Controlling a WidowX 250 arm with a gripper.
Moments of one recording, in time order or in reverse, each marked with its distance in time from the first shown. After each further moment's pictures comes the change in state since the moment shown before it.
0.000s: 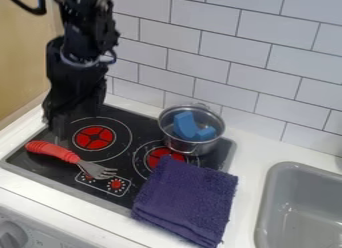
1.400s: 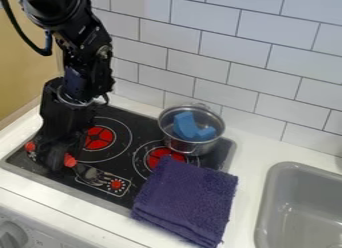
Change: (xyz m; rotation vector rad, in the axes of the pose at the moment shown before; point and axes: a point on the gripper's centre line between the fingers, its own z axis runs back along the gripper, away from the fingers) arm -0.007 0.025 -0.036 0.186 -0.009 -0.075
